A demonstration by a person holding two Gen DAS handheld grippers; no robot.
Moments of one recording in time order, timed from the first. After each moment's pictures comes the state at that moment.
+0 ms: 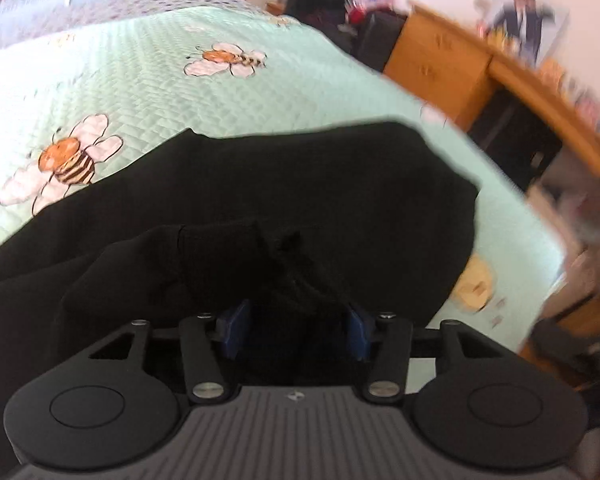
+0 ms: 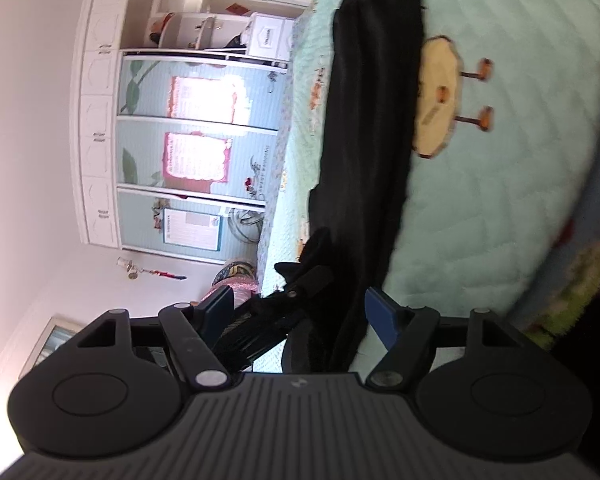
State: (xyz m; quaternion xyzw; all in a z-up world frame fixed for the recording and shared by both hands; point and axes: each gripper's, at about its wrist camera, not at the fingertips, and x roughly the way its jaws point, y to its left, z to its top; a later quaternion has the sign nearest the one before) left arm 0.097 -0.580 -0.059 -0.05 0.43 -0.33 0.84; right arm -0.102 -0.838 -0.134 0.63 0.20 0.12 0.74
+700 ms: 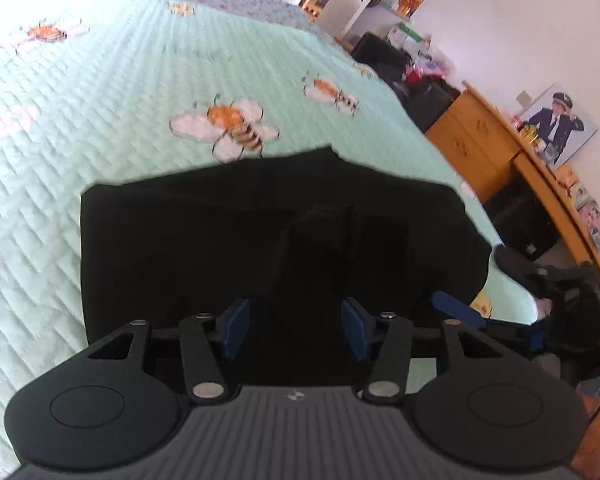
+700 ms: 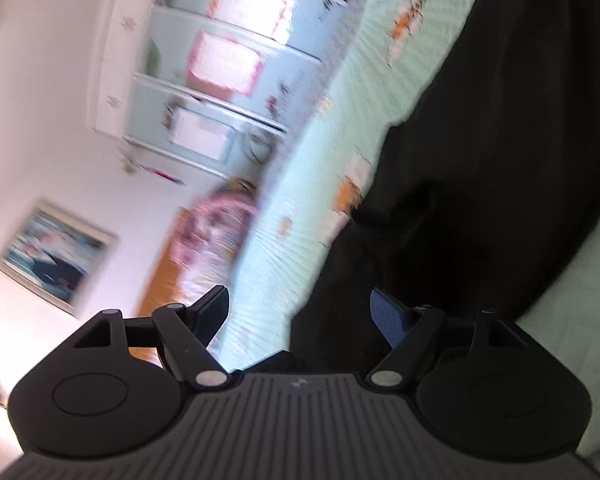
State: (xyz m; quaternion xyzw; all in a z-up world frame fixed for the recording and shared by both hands) left arm 0.077 -0.435 -0.068 -0.14 0.44 -0.27 0.84; right arm -0.015 -0.768 -0.090 0.49 0.29 0.19 0.80
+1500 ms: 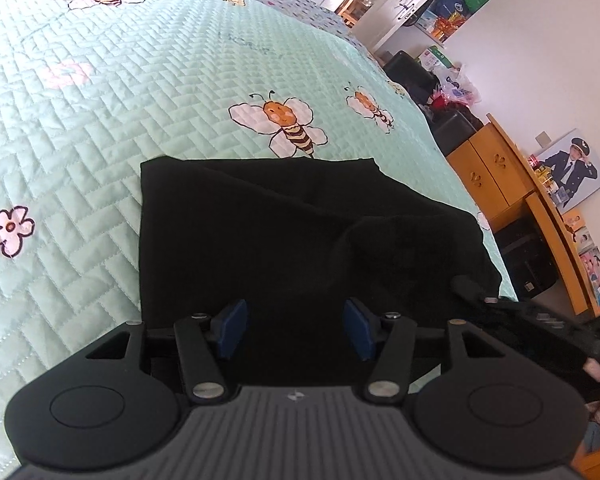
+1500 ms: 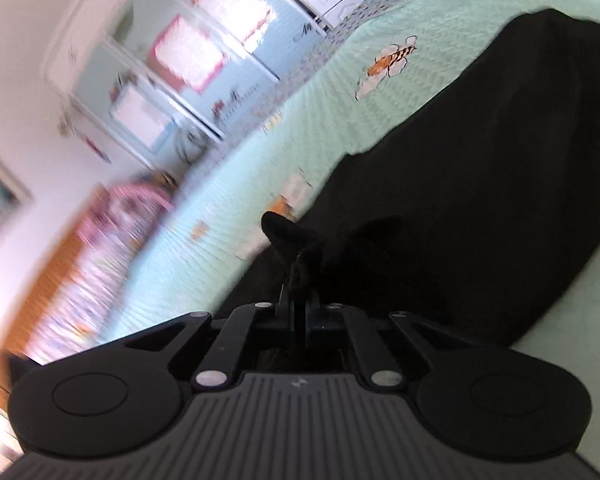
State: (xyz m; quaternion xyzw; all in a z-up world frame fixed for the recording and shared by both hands) left arm 0.073 -0.395 -0.078 -0.19 0.45 -0.25 0.84; right arm -0.019 -0.759 -0.076 0.39 0.29 0.11 0.87
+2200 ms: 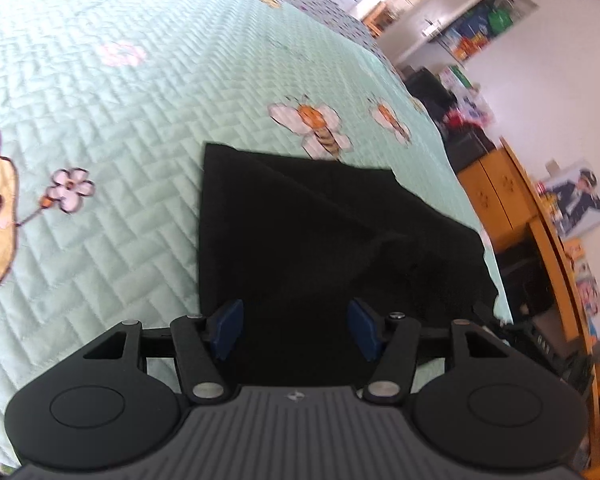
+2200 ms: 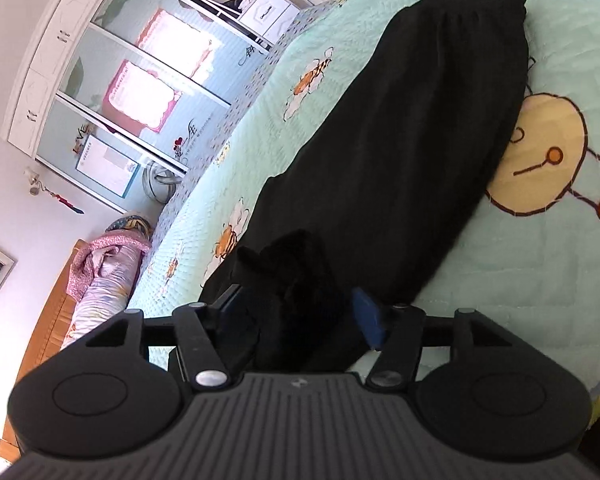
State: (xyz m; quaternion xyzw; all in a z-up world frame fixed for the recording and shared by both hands) left arm 0.053 -0.360 -0.071 -0.25 0.45 -0.20 0.83; right arm -0.043 -0.798 -0.099 0.43 0.29 0.04 0.85
